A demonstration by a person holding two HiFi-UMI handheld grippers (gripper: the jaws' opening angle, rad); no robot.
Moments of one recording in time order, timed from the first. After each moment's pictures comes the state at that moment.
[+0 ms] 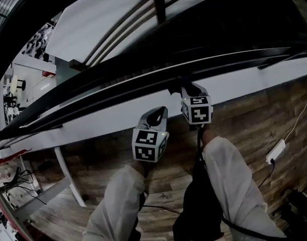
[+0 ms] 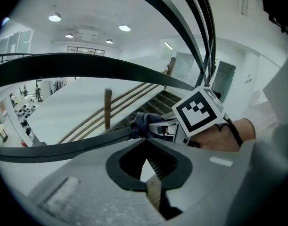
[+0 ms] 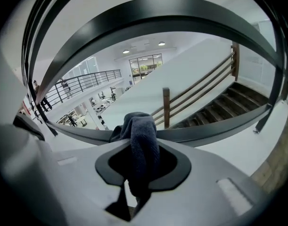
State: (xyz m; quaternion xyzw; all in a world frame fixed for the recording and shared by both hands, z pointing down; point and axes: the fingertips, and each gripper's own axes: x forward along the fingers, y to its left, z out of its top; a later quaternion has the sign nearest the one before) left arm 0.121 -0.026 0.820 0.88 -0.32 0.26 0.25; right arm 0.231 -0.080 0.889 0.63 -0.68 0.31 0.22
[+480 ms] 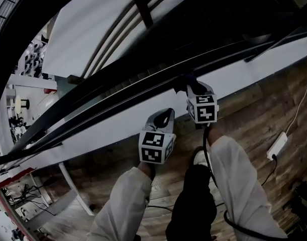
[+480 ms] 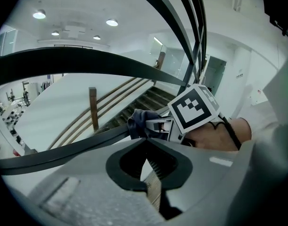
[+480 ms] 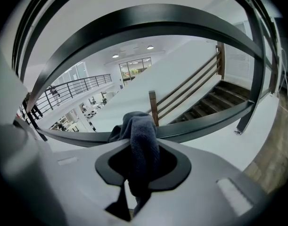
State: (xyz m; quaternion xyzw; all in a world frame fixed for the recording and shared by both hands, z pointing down) left arm 0.251 -0.007 0.825 0.89 -0.26 0.28 0.24; right arm 0.368 -0.061 0.890 0.67 -0.64 0.32 0.19
